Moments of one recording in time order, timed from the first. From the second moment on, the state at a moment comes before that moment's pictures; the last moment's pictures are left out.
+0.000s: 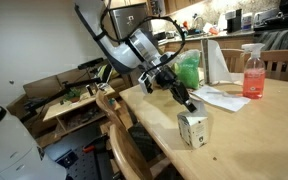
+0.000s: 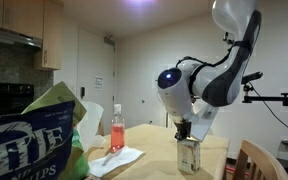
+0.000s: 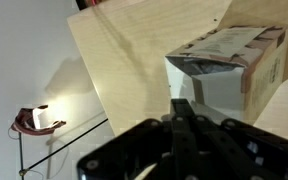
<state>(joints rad) 0.12 0.40 0.00 -2.25 -1.13 2.17 1.30</state>
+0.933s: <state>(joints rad) 0.11 0.31 0.02 -2.33 -1.36 2.17 1.48</state>
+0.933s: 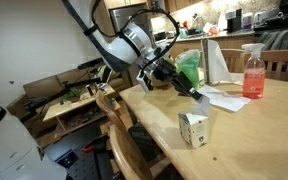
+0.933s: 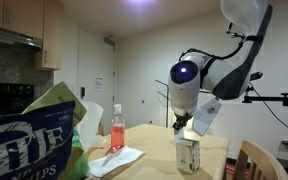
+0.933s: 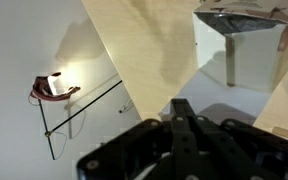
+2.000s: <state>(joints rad) 0.02 0.38 0.02 -2.25 -1.41 2.30 1.43</state>
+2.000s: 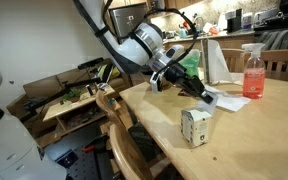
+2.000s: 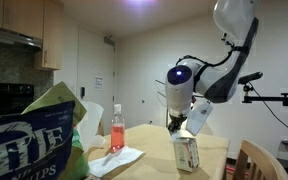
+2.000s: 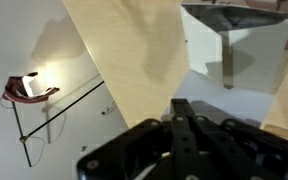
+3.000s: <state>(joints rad) -0.01 0.46 0.01 -2.18 -1.41 2.37 1.35</state>
